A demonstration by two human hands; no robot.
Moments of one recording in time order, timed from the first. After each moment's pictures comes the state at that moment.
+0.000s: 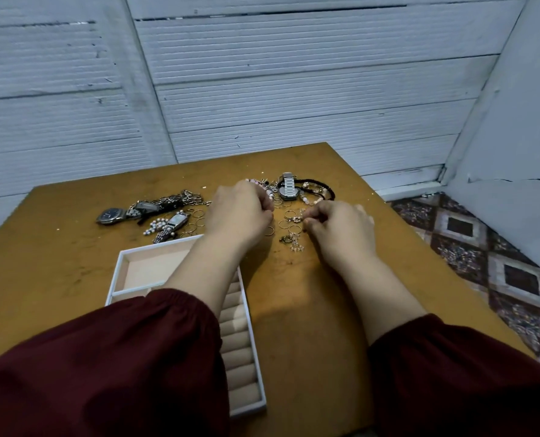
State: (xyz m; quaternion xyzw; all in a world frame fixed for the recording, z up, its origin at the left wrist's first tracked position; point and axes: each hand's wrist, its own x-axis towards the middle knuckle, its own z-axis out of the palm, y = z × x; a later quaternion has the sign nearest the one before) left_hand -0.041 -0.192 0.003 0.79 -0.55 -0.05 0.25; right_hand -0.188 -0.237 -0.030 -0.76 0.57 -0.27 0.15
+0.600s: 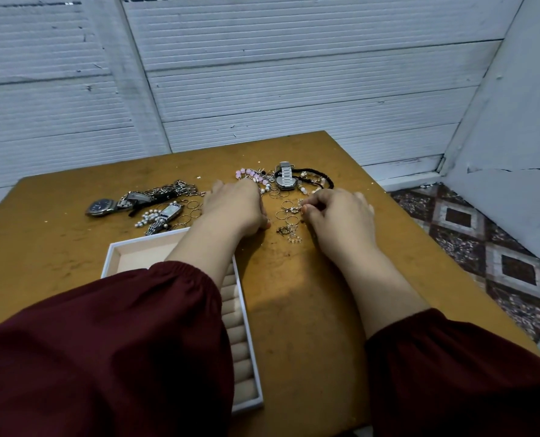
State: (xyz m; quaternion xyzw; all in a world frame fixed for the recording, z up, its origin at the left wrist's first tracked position) left_hand -0.035 -0.211 -0.003 0.82 -0.56 -0.10 0.09; right_hand -0.188 -0.237 -0.030 -0.77 0.57 -0.26 0.14
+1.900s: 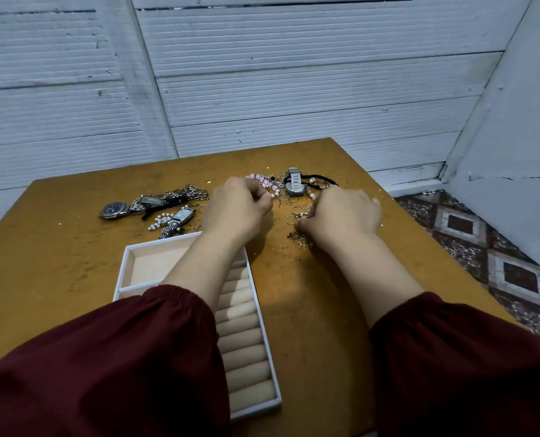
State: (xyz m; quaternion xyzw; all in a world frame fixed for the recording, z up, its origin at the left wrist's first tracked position) left_hand -0.024 -0.191 -0.005 0.78 -0.53 -0.08 0.33; right_hand -0.162 -0.237 -0.006 -0.77 0.63 -0.11 0.03
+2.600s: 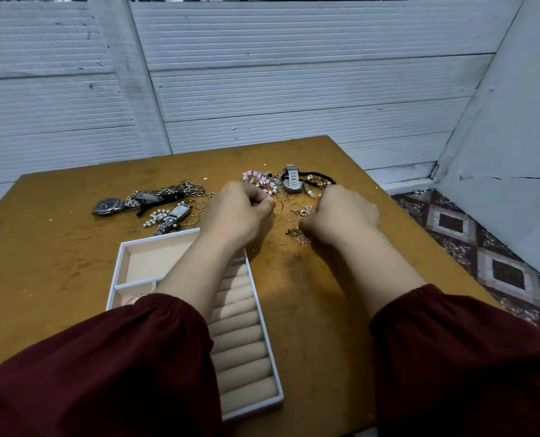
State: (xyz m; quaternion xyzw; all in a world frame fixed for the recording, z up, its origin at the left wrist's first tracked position) left_hand -0.018 -0.189 -0.020 0.74 -0.53 -0.15 0.39; right_hand -0.163 -0.243 -0.007 -0.74 0.66 -0.08 0.12
